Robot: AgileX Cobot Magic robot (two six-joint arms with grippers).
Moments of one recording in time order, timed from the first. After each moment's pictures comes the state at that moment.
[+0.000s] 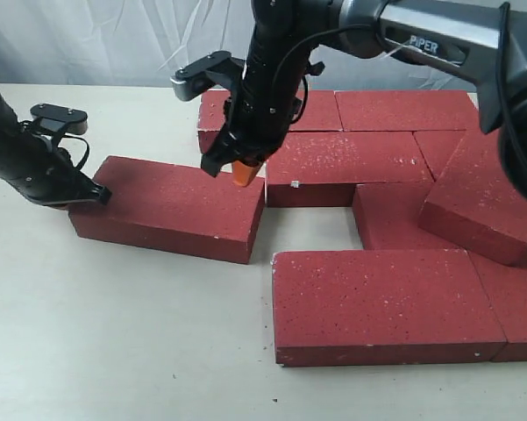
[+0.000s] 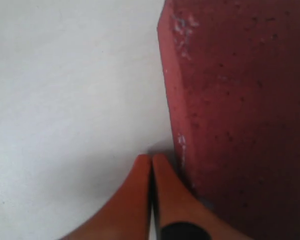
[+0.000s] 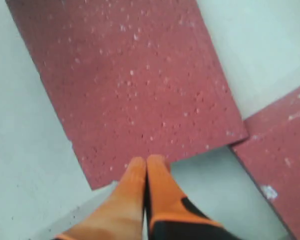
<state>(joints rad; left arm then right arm) -0.04 2.00 -1.12 -0.41 0.49 0.61 0.60 2.23 -1.95 0.22 1.22 -0.44</state>
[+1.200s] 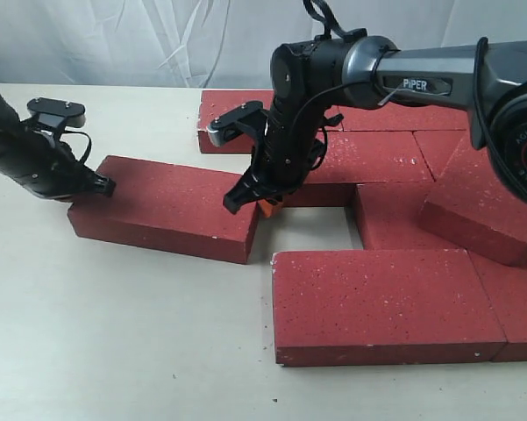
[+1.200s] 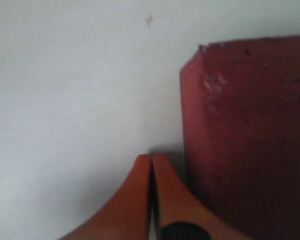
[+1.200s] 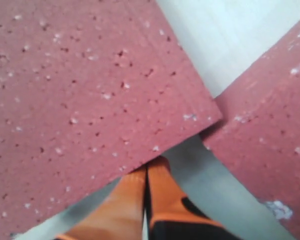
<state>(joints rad) -0.04 2.02 -1.12 -0.47 0.40 0.63 0.57 2.27 -1.74 0.15 0.97 -0.31</state>
